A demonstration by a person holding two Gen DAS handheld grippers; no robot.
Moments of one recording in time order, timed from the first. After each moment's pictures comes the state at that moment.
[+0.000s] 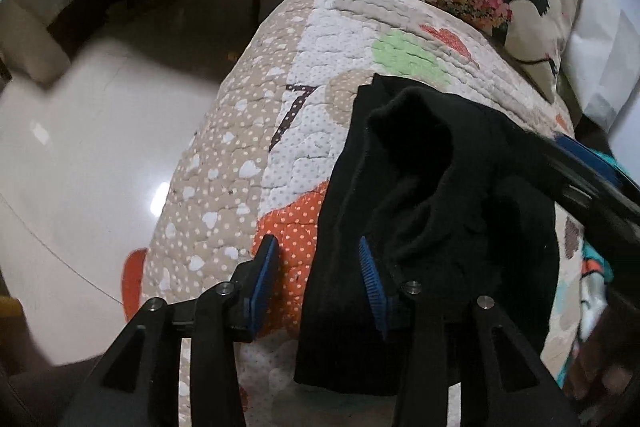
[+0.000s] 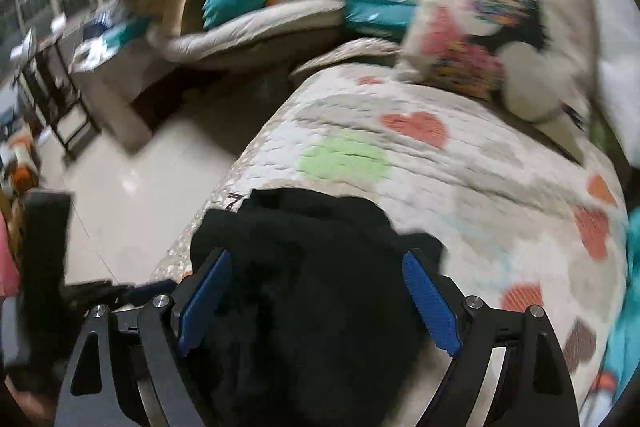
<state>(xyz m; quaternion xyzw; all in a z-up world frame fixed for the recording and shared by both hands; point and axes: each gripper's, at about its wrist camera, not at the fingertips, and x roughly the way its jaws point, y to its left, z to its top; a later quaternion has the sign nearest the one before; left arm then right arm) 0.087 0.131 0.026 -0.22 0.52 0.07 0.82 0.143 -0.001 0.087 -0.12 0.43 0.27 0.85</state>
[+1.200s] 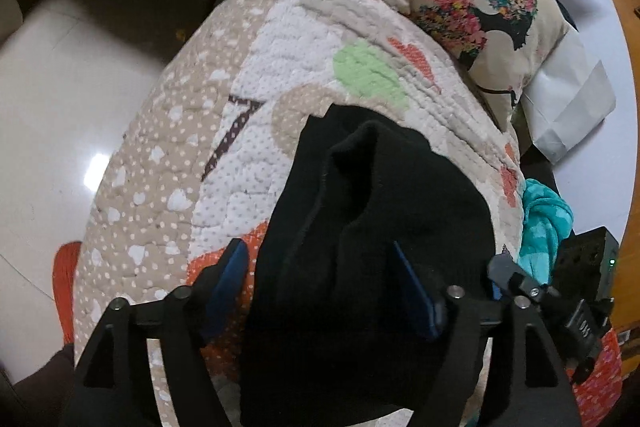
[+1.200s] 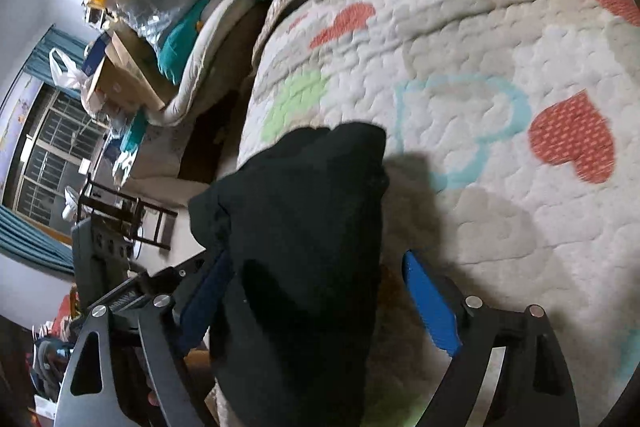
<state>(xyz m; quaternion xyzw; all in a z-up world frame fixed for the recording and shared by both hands) 0.119 0.140 0.021 -0.33 0.51 -0.03 0.79 0.169 -0.119 0.025 0.21 0.54 0.30 0.76</state>
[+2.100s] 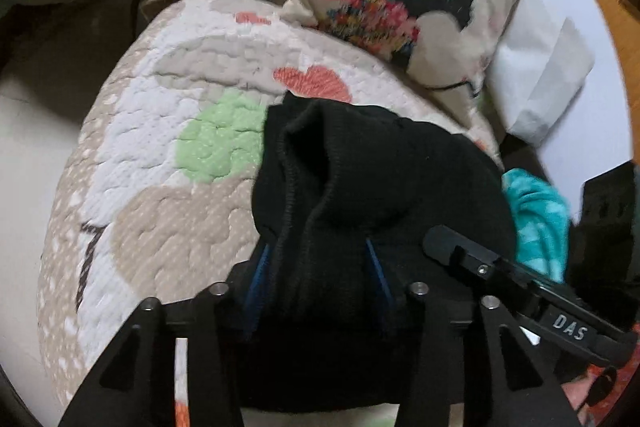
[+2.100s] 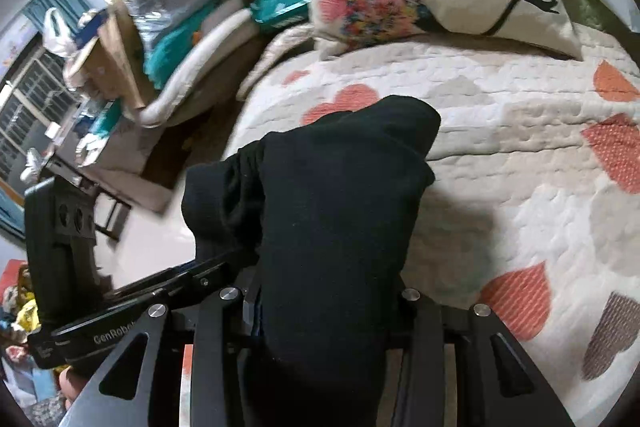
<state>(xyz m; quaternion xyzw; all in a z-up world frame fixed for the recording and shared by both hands) 0.210 0.063 0.054 -0.24 0.49 -0.07 0.84 0.237 -0.114 0.069 0.09 0.50 0.27 0.82</state>
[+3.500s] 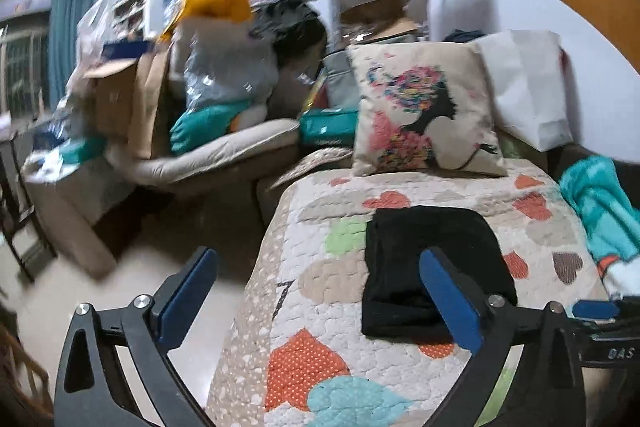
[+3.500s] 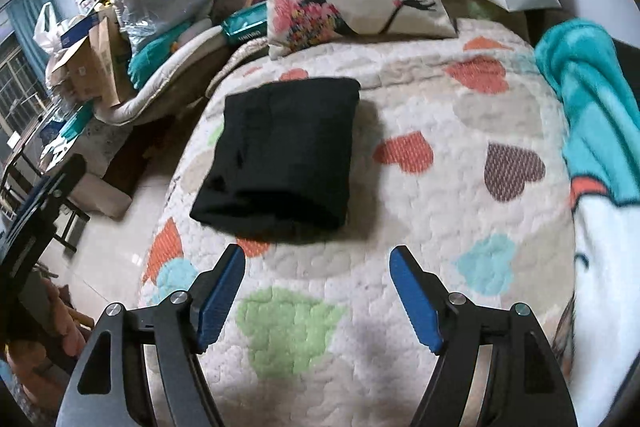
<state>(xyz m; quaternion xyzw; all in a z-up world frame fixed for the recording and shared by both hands) 0.014 0.038 0.146 0.01 0.22 0.10 0.97 0.063 -0.182 0.080 0.07 0.44 0.16 0.88</state>
